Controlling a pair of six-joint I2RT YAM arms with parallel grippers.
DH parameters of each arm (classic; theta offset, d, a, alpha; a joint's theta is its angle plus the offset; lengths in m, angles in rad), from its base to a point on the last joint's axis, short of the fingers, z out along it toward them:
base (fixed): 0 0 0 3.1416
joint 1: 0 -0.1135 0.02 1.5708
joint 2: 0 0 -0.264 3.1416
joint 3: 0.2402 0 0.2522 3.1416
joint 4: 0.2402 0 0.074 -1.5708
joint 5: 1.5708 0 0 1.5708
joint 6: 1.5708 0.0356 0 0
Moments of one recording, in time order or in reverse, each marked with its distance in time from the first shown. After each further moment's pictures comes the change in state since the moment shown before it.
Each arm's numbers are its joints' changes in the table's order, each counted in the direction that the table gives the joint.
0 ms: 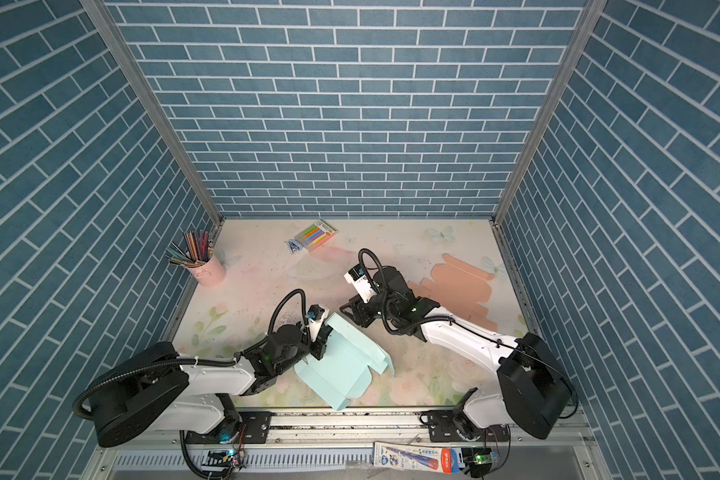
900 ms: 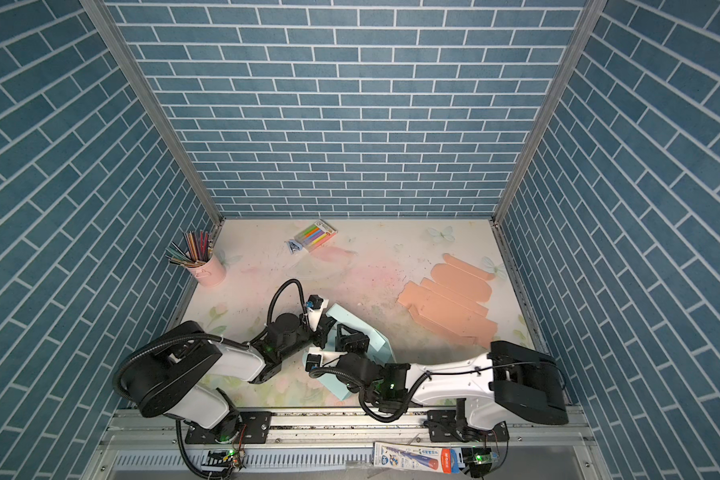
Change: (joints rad) left arm -0.137 0.164 0.037 -0.194 0.214 -0.039; right arm -0.666 -0.068 -0.220 -0.314 1.166 -0.935
